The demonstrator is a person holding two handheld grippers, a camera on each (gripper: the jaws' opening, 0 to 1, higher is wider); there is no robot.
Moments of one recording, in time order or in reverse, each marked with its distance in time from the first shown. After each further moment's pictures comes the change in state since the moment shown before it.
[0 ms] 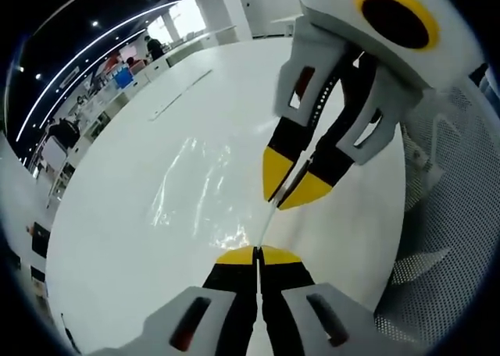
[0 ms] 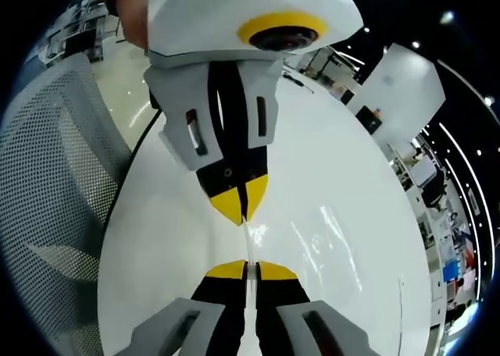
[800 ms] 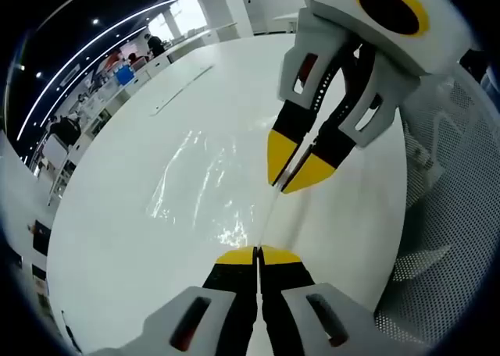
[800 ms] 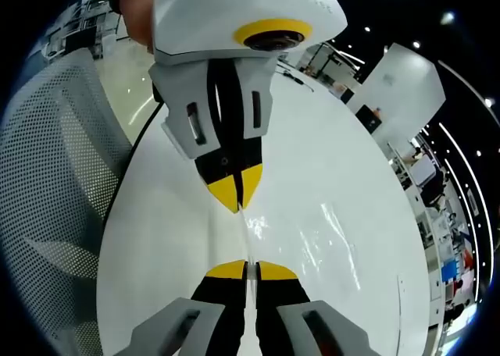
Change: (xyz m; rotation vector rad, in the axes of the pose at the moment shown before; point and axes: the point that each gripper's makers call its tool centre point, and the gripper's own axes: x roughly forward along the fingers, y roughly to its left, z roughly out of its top) left arm 0.000 0.000 -0.007 0.000 0.019 0.008; right arm -0.004 -0.001 -0.006 -0.007 0.012 -0.004
